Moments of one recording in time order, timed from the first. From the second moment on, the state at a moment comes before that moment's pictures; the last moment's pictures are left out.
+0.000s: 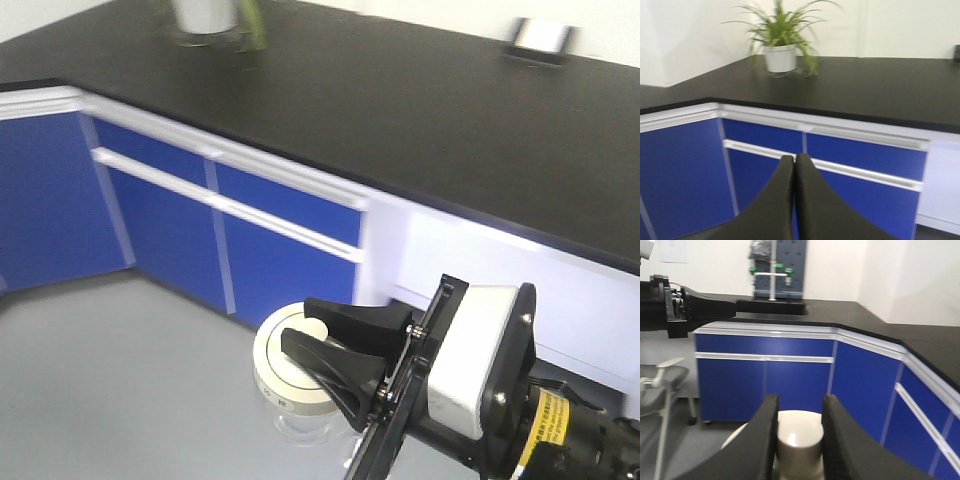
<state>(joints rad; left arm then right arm) -0.02 0.55 -0.26 0.03 -0.14 0.04 0.82 1.16 -0.42 -0.33 -0.69 0.19</state>
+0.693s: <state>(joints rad) -0.02 0.55 -0.26 0.03 -0.14 0.04 0.82 1.16 -0.42 -0.33 -0.69 0.19</state>
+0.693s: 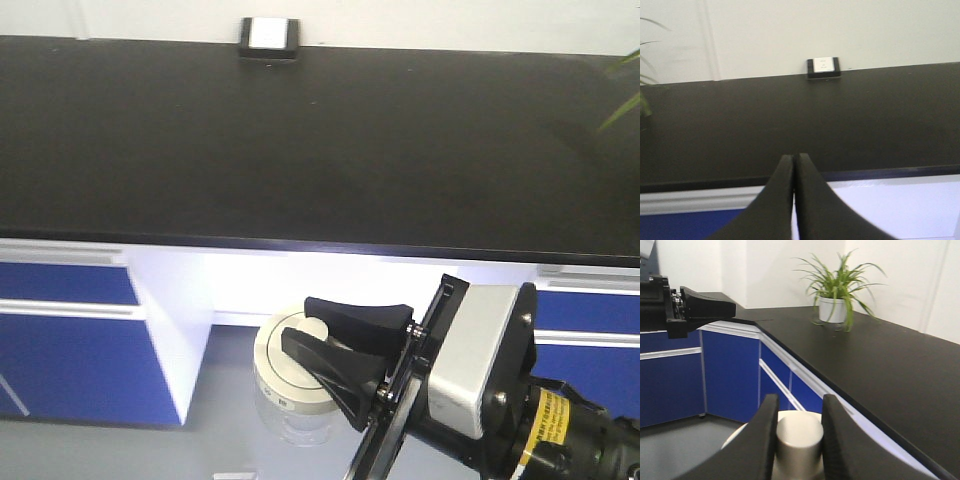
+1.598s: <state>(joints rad) -0.02 0.55 -0.26 0.03 -0.14 0.04 0.82 1.16 -0.42 -0.33 -0.69 0.19</state>
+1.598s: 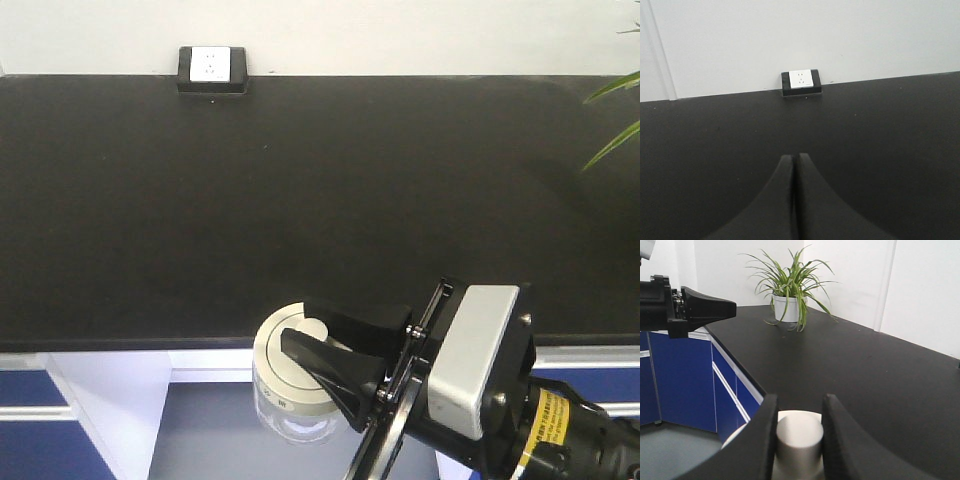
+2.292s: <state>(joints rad) -0.02 0.55 -0.26 0.03 -0.14 0.04 0.82 1.16 -0.42 -0.33 -0.69 0.19</state>
